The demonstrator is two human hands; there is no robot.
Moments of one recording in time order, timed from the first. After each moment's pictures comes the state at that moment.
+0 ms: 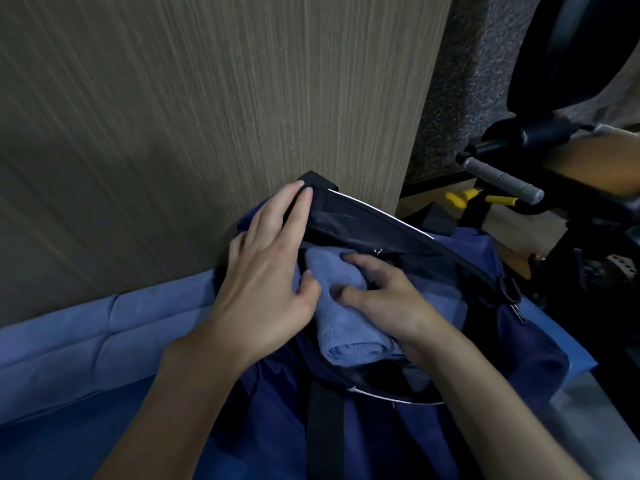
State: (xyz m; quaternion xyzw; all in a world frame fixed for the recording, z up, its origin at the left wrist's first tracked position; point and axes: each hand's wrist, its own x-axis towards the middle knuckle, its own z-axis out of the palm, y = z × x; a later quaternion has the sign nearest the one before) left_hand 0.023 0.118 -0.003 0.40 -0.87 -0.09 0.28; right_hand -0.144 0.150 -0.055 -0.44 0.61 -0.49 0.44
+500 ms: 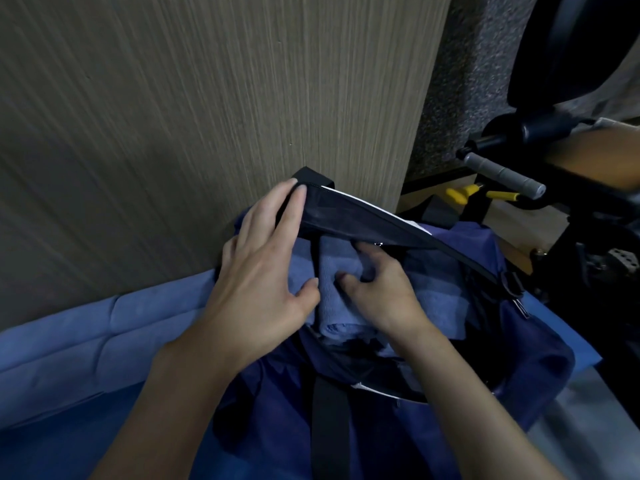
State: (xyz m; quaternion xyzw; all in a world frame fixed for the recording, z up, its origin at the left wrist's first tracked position) left_hand 0.032 0.113 -0.007 0.38 -0.87 -0.10 0.29; right_hand -0.138 0.134 -0.066 -0.46 0.69 -0.47 0.30
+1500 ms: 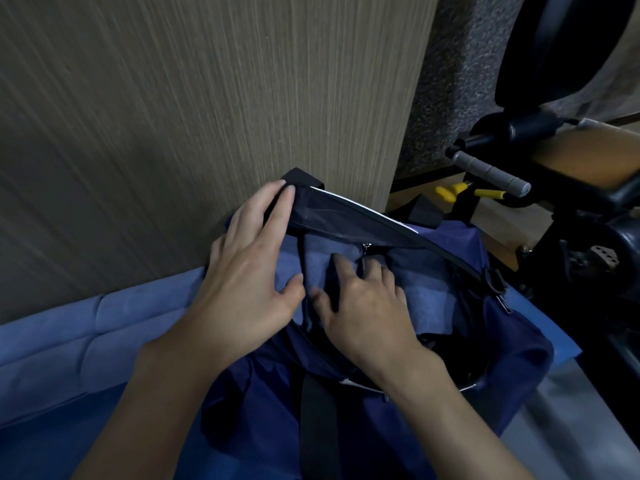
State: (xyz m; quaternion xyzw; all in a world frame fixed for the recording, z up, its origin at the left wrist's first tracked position) left_hand 0.035 0.109 -0.012 0.38 -0.88 -0.10 0.28; right_hand -0.112 0.166 -0.052 -0.58 0.79 -0.17 0.08
